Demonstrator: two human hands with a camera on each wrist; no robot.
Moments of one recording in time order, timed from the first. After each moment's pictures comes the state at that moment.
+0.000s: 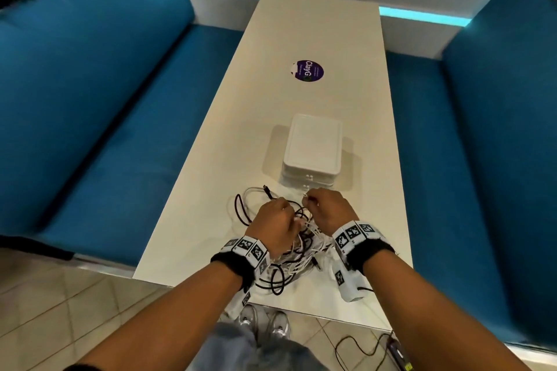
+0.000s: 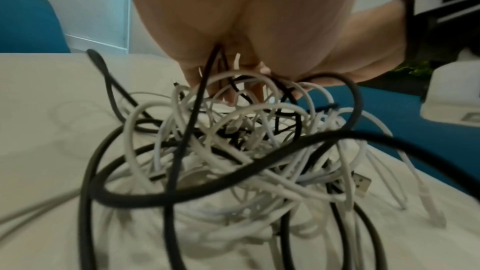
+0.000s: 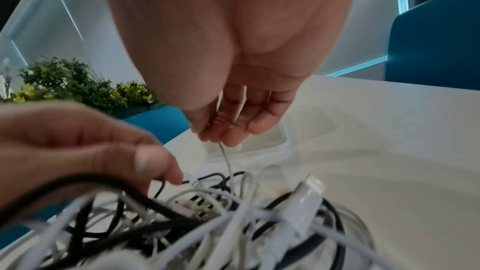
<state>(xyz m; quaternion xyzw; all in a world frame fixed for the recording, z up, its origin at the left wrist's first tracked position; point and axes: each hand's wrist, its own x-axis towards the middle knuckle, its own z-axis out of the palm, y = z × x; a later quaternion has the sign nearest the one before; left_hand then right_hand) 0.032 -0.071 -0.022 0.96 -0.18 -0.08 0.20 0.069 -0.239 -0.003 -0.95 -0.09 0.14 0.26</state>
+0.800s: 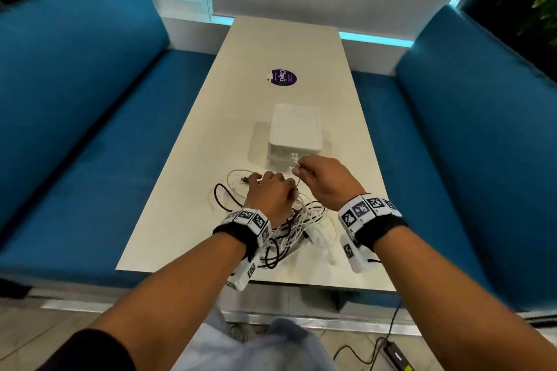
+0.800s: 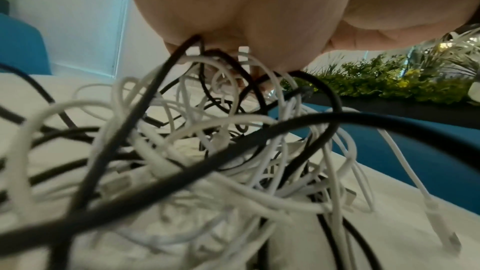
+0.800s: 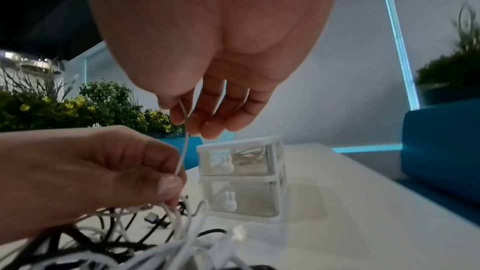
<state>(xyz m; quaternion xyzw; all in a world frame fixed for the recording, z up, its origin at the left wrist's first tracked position) 0.022 -0.084 -0.025 0.98 -0.18 0.01 0.11 0.019 -0.241 0.041 -0.95 -0.19 -0.03 0.24</state>
